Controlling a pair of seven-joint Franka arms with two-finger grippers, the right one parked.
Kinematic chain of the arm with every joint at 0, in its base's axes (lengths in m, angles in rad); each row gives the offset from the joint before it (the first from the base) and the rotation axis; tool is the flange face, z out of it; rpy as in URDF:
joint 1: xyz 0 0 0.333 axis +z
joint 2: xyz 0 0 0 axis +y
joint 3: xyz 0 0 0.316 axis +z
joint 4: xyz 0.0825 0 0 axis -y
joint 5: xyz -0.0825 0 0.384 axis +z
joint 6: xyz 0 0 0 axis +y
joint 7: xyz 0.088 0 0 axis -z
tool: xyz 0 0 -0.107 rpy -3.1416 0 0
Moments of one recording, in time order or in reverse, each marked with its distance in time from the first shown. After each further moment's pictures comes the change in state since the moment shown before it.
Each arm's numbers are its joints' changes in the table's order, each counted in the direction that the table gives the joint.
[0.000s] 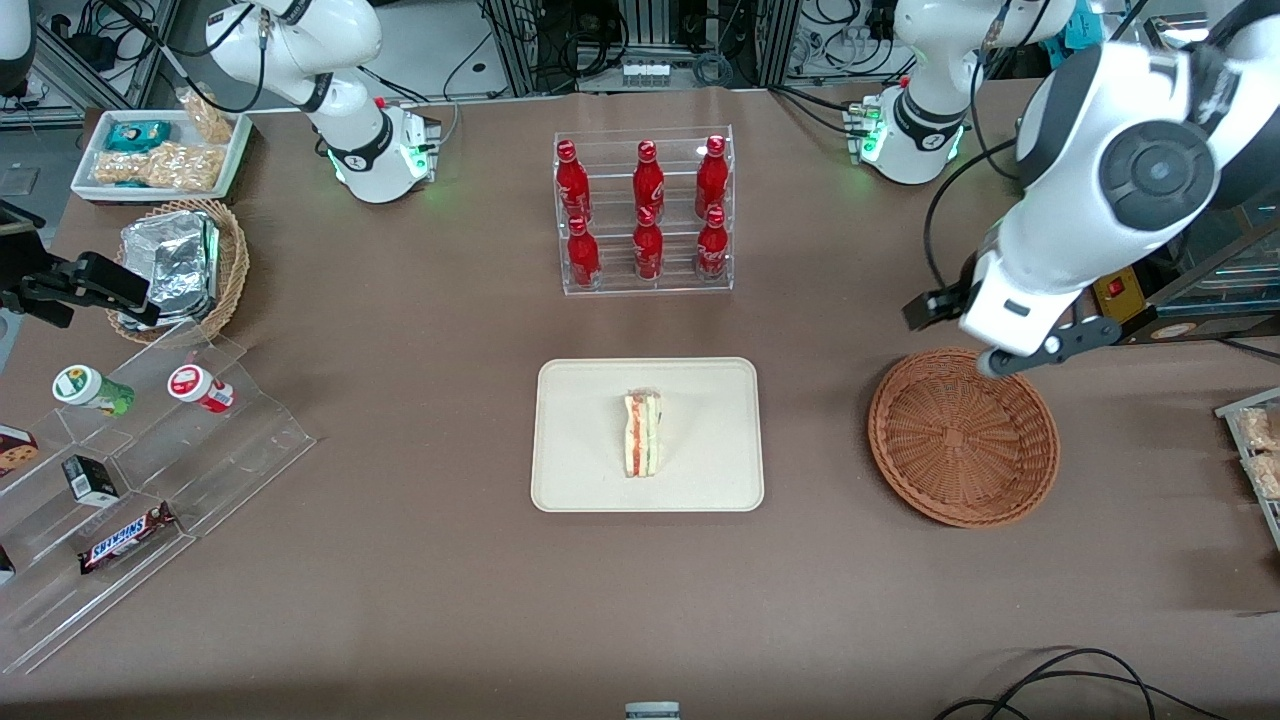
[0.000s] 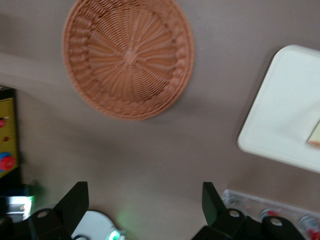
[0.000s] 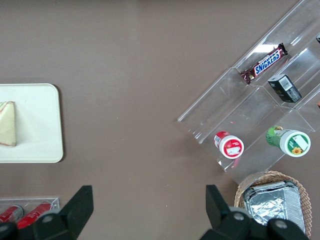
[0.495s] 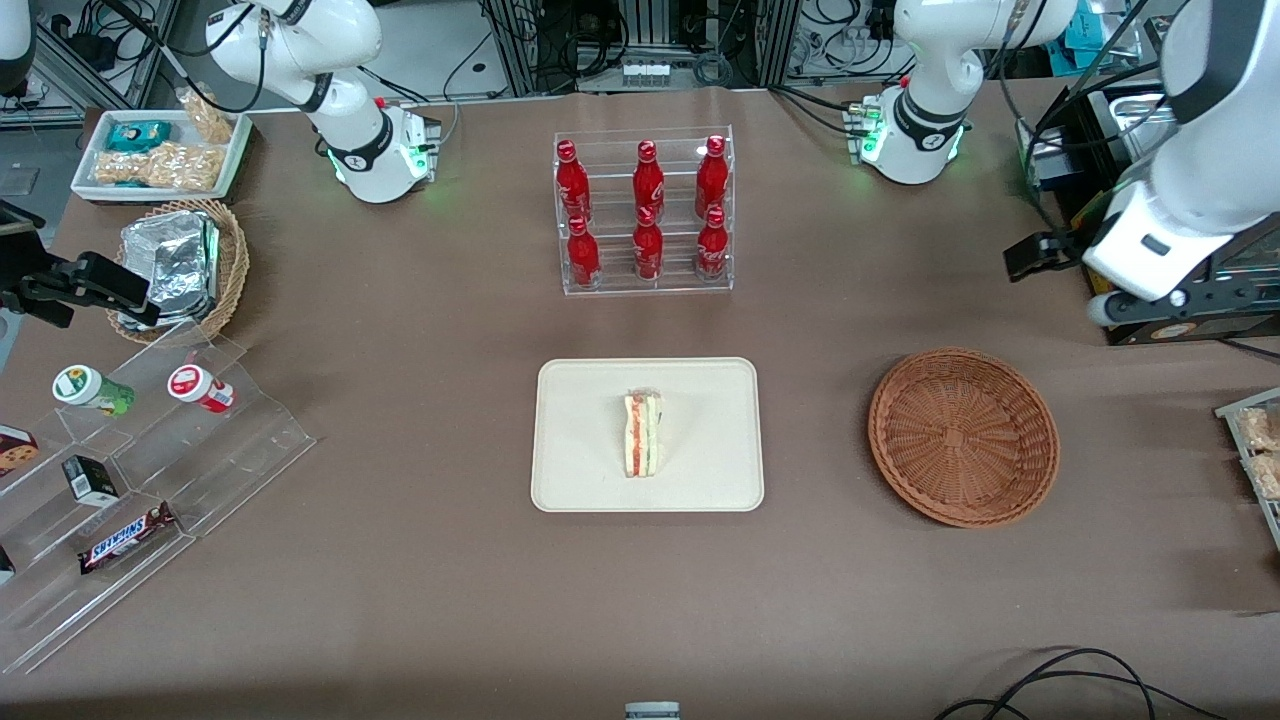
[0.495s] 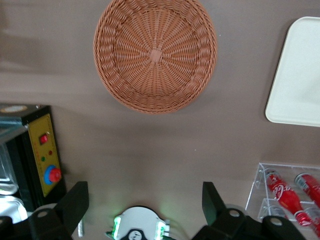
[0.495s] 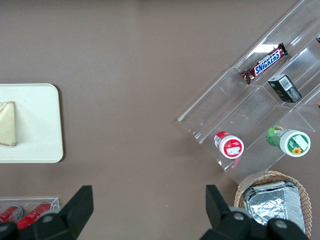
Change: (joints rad) arm -0.082 -0.104 0.254 -0.003 -0.021 0.070 0.357
